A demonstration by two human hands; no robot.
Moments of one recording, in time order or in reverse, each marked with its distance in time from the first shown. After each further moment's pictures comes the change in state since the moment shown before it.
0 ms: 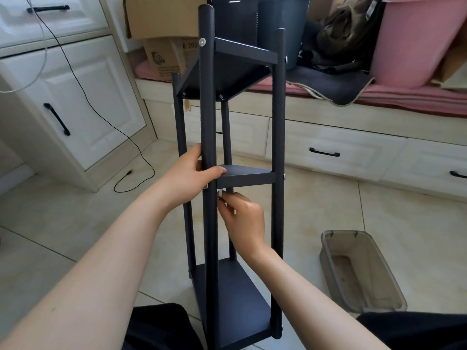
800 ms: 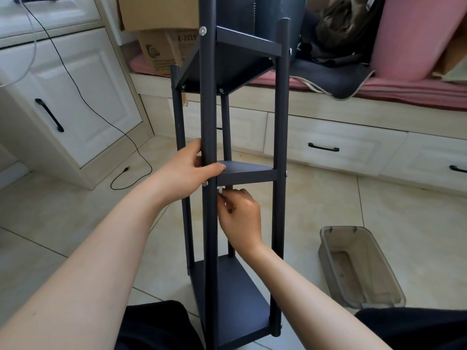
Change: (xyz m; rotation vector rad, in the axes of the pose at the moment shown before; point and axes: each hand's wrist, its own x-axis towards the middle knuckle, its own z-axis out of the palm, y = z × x) left_hand 0.005 -0.001 -0.002 0.062 -0.057 0.003; right_hand 0.000 0.005 0.005 0.086 0.019 0.057
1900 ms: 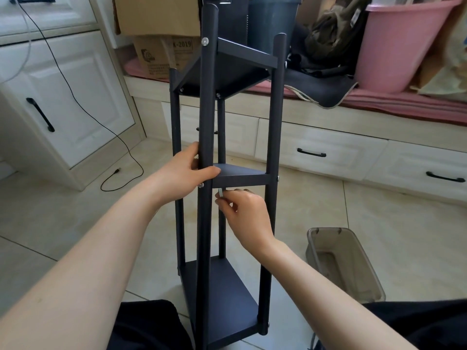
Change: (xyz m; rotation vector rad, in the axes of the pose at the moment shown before) left_hand -0.008 0.009 0.005 0.014 -0.033 0.023; right_hand 0.006 -0.014 -0.048 -0.189 -0.201 -0.066
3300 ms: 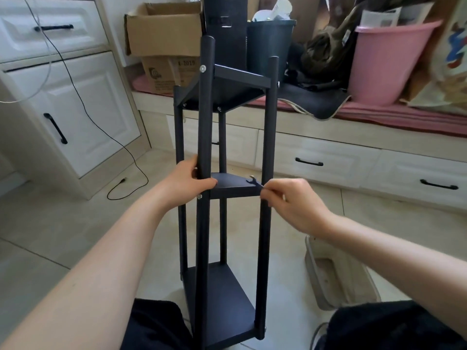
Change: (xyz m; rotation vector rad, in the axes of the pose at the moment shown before) left_hand -0.006 -0.004 -0.004 0.043 0.040 -0.034; right_hand 0.012 0.012 -0.114 -0.098 -0.183 -0.030
